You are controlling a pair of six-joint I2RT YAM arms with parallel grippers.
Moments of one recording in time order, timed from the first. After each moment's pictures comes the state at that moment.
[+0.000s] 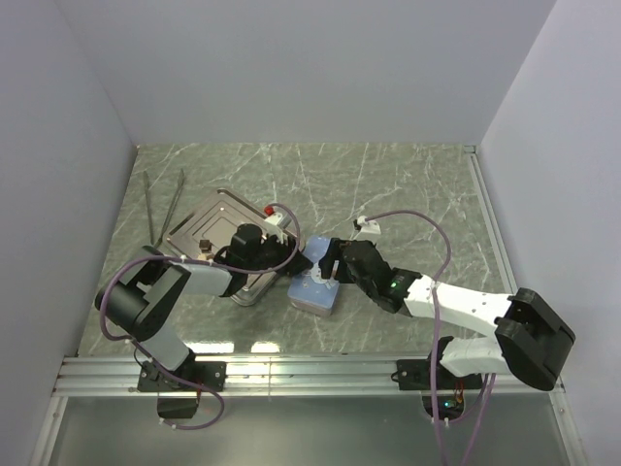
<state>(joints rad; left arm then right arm) -0.58 1.62 0.55 0.67 0.43 -0.43 0.87 1.26 0.59 0.07 0.36 0.74</state>
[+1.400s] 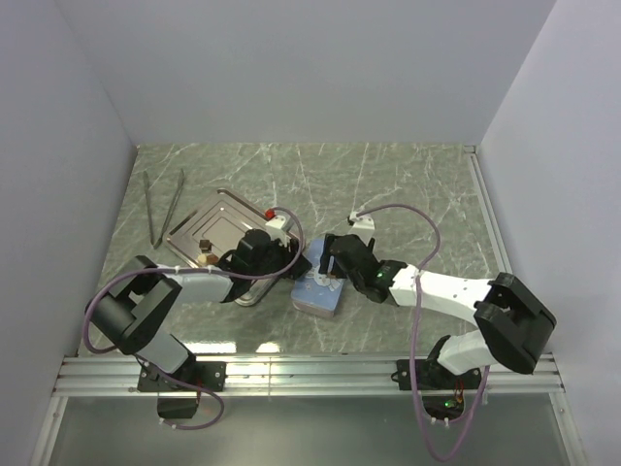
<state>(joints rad) -0.67 1.54 0.56 0.53 0.18 -0.44 0.87 1.39 0.70 -0.03 0.47 0.74</state>
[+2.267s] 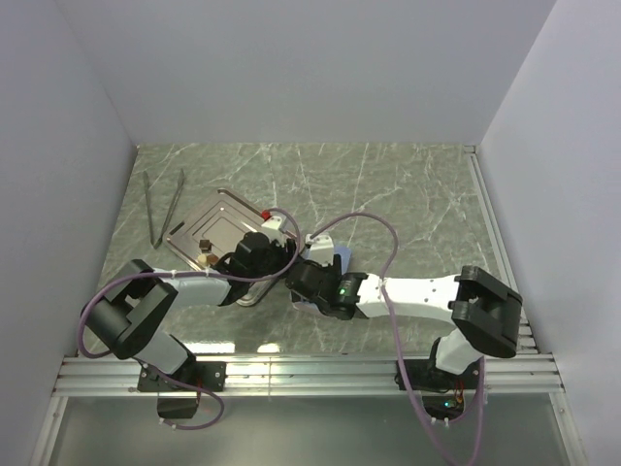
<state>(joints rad) -0.69 1.51 0.53 0.53 0.10 -0.45 1.16 1.55 0.90 -0.28 0.62 0.81</state>
